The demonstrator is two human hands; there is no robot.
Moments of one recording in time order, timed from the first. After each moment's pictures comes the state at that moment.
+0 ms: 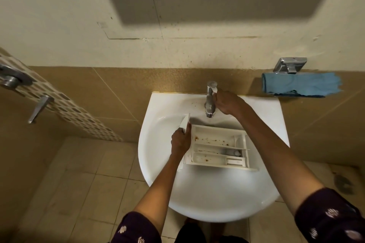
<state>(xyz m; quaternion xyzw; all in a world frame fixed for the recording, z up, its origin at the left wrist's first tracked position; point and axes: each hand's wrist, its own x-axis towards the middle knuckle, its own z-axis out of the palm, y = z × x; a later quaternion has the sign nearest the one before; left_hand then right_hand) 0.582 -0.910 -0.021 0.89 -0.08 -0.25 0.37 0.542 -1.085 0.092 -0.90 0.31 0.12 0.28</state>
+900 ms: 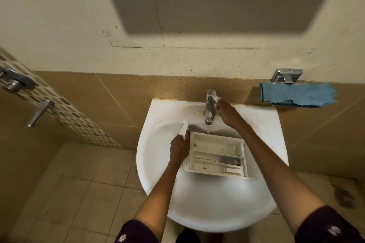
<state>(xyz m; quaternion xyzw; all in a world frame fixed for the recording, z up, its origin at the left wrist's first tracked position) 0.580 -0.910 -0.018 0.89 -0.08 -0.25 0.37 0.528 -1.082 0.070 -0.80 0.34 -0.02 0.50</state>
